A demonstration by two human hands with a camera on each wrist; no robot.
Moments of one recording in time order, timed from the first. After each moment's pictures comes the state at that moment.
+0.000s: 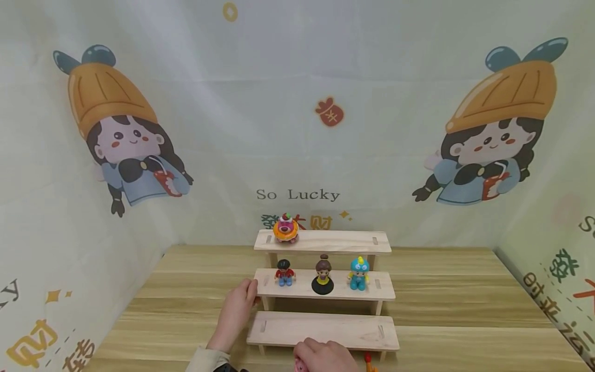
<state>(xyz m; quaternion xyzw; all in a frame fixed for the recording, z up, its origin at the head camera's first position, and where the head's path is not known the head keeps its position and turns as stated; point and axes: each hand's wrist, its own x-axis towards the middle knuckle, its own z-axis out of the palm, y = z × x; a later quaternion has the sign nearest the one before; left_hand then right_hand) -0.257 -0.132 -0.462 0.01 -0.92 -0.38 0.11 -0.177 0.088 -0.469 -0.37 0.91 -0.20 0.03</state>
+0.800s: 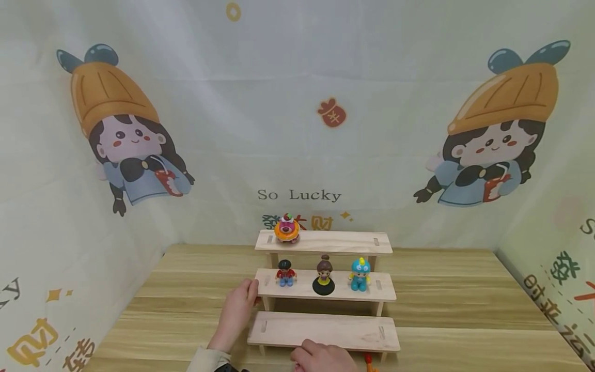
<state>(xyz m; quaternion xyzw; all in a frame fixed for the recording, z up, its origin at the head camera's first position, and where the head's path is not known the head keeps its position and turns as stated) -0.256 -0.131 -0.463 0.01 -0.92 -0.38 0.12 -0.178 0.086 -0.469 -0.40 0.90 -0.17 0.03</state>
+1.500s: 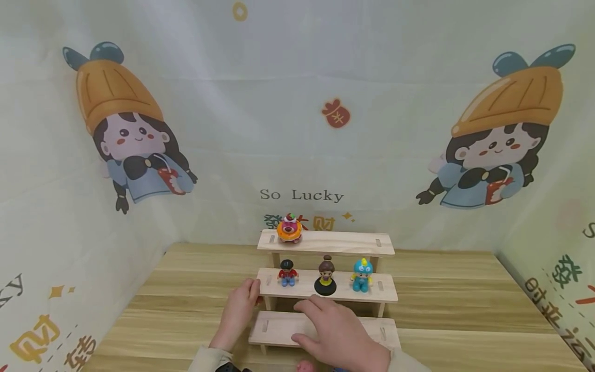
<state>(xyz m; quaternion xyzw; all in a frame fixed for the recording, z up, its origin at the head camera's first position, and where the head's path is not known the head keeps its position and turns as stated) -0.257 -0.131 -0.464 0.01 -0.92 -0.38 0.11 -0.191 0.093 -0.413 -0.35 0.91 -0.17 -0.15</state>
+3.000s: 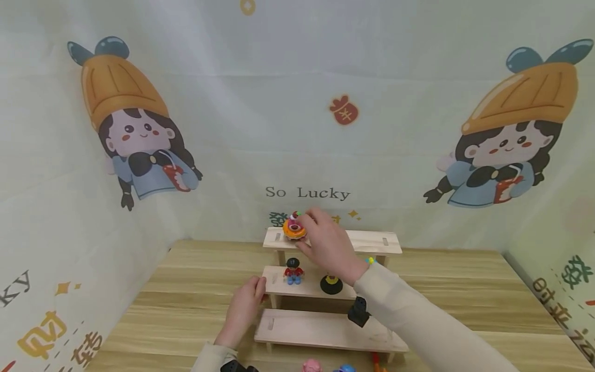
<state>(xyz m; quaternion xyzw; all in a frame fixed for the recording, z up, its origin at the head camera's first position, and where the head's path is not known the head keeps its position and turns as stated) -0.256 -0.133 -0.465 0.00 -0.92 -0.38 0.13 -0.292 0.065 -0.340 -0.32 0.89 -0.13 -0.29</state>
